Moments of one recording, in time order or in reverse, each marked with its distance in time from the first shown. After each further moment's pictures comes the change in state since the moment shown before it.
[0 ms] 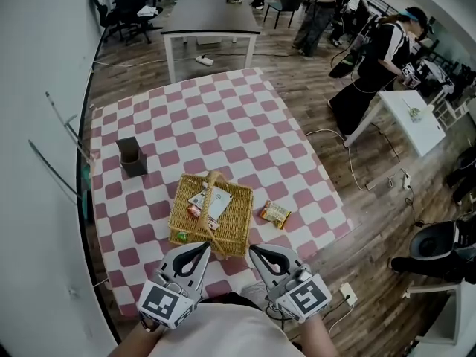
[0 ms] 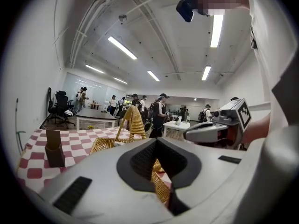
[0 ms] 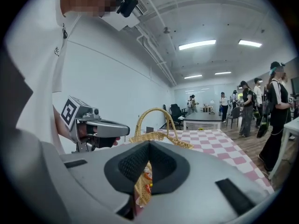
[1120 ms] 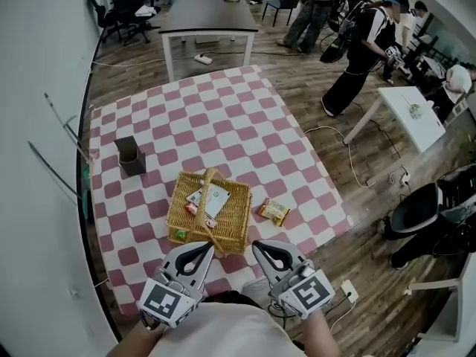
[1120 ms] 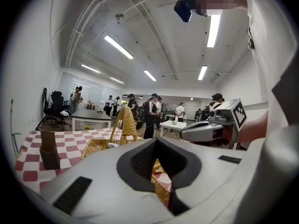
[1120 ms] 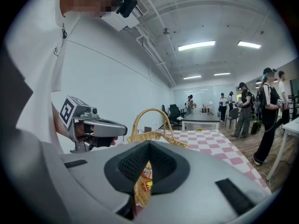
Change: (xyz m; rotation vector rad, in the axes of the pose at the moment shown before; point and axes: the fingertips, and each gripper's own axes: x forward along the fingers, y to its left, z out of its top) left arm 0.007 -0.014 0.002 0.019 0.003 -0.042; right arm -0.008 -0.011 0.000 -0.004 -0.010 -0.014
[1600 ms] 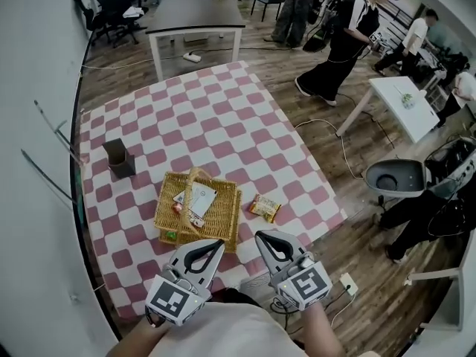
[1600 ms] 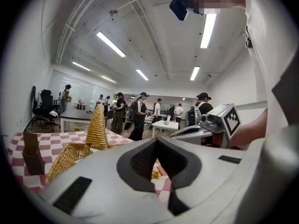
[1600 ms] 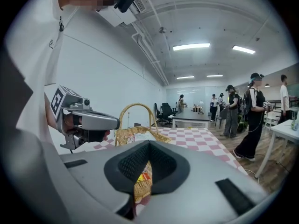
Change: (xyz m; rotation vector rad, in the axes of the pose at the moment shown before) left arm 0.037 -0.034 0.006 0.032 -0.012 -0.104; right arm -0.013 -0.040 -0.020 -0.005 0.027 -0.103
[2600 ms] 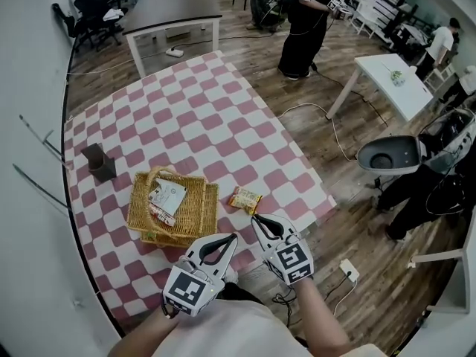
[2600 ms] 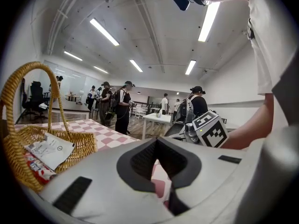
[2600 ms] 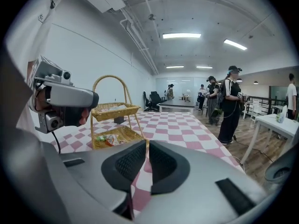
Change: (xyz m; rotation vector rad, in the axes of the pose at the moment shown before) left arm 0.083 -0.060 -0.038 -0.031 0.104 -0.100; right arm -0.004 -0.083 -0.100 0.052 0.156 -0.130
